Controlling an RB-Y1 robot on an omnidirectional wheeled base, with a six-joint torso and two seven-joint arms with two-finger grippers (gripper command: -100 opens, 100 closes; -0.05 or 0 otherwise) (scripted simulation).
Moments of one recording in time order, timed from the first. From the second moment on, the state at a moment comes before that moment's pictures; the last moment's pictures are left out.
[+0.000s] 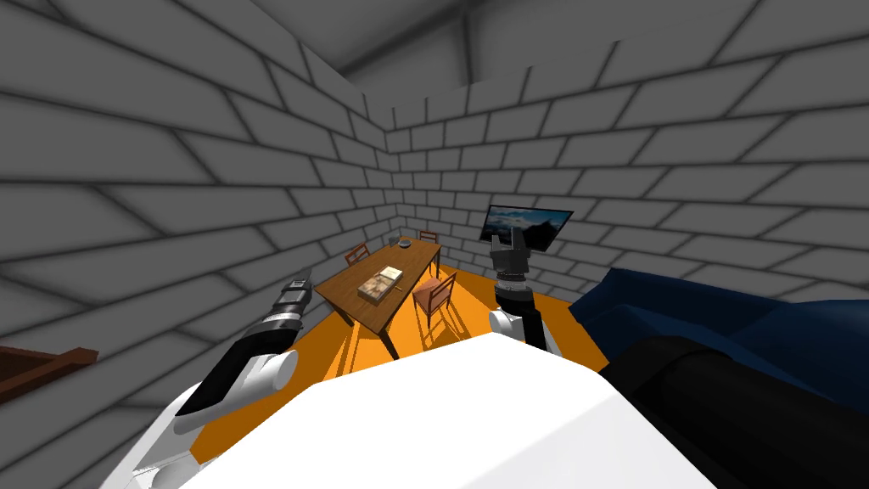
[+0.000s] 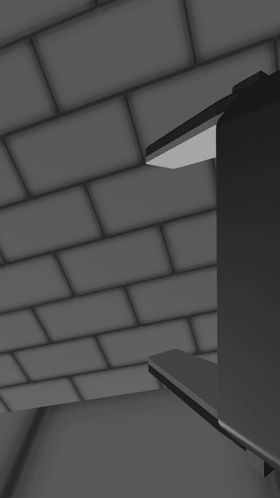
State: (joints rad) left arm 0.34 0.30 0.25 -2.04 0.20 0.07 -0.27; right arm 0.47 -0.01 -0.07 -2.40 0.01 -0.52 -0.05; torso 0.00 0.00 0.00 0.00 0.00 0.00
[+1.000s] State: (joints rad) left arm 0.26 0.36 0.35 -1.87 0.24 0.31 -0.35; right arm 0.47 -0.01 -0.07 -2.40 0.01 -0.52 -0.05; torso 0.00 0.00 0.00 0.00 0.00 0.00
